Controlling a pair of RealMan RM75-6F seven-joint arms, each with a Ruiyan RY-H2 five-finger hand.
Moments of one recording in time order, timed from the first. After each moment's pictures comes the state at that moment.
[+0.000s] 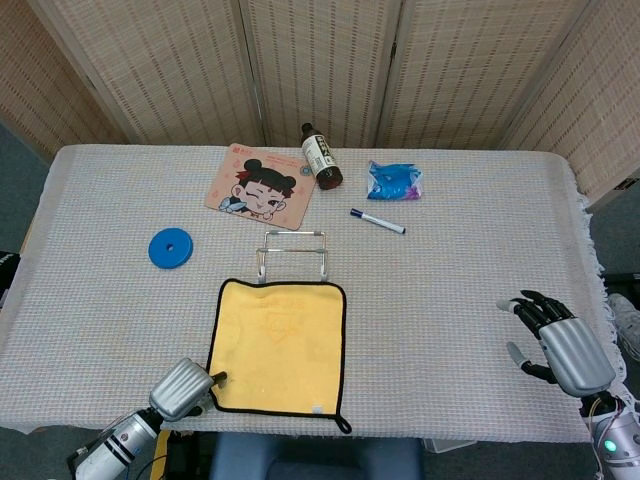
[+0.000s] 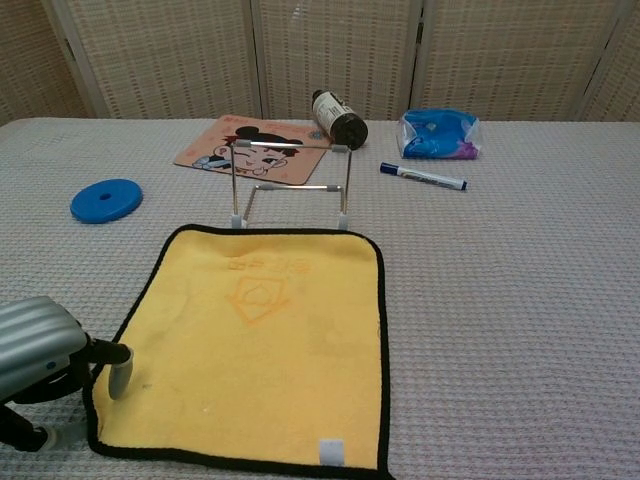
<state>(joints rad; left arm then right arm) -0.38 -1.52 0.16 -1.34 1.79 1.19 0.18 0.16 -1.00 -0.01 -1.69 -1.68 1.45 0.10</state>
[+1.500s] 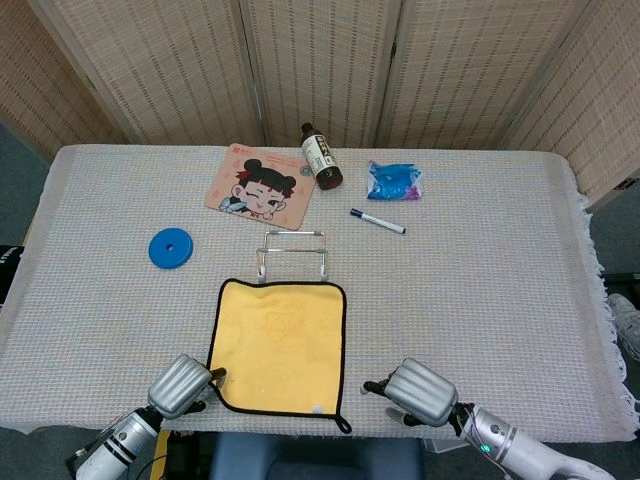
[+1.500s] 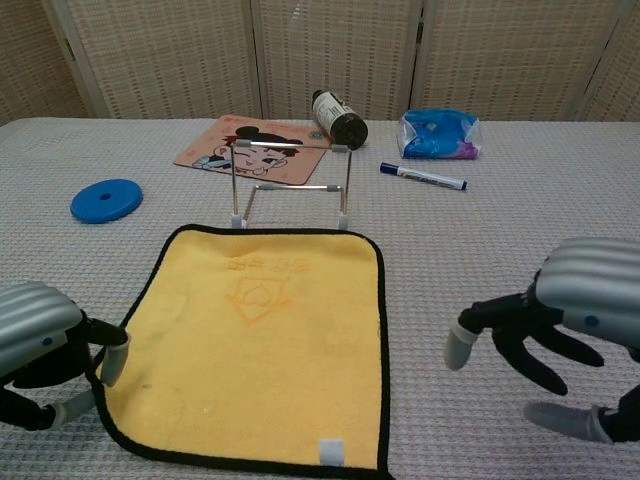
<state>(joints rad) -0.38 -1.50 0.15 -1.41 1.74 1.22 0.14 0.47 -1.23 -0.09 -1.78 -1.95 0.97 -0.07</state>
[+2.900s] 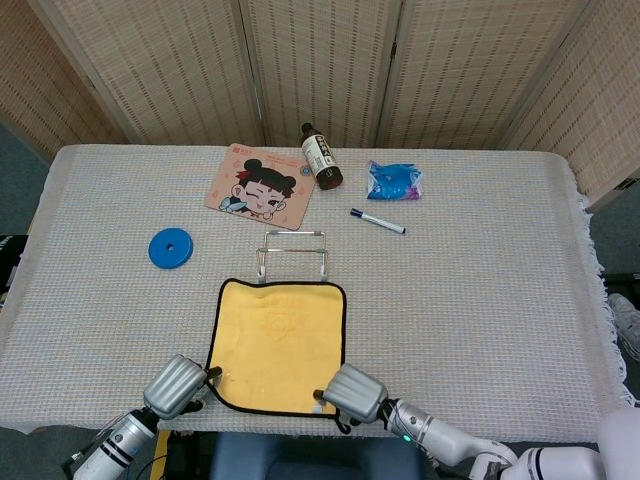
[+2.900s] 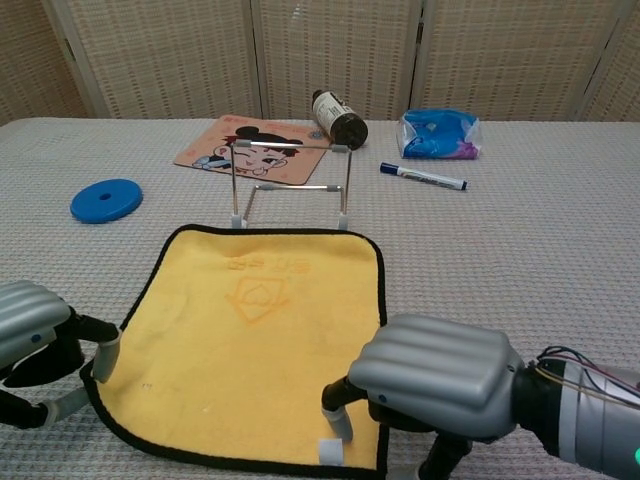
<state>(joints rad) -0.36 -1.50 0.15 -1.40 1.74 1.25 0.12 0.61 -1.61 -0.04 -1.61 -1.66 0.79 -0.36</state>
